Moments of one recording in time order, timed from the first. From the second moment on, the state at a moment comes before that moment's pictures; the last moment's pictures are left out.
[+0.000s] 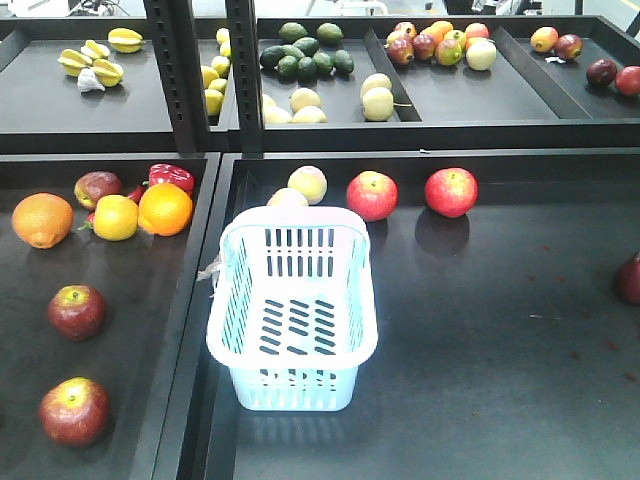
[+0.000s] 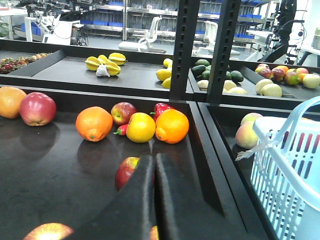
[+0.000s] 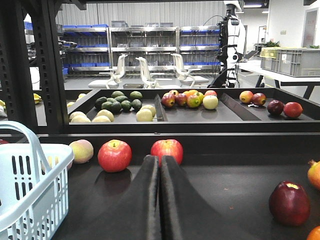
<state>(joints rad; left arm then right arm) 0.05 -0.01 0.02 0.09 0.15 -0.22 0.03 -0.01 0.03 -0.06 0.00 0.07</state>
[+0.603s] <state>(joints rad) 0.05 -0.01 0.02 0.09 0.15 -0.22 0.03 -0.01 0.03 -0.06 0.00 0.07</state>
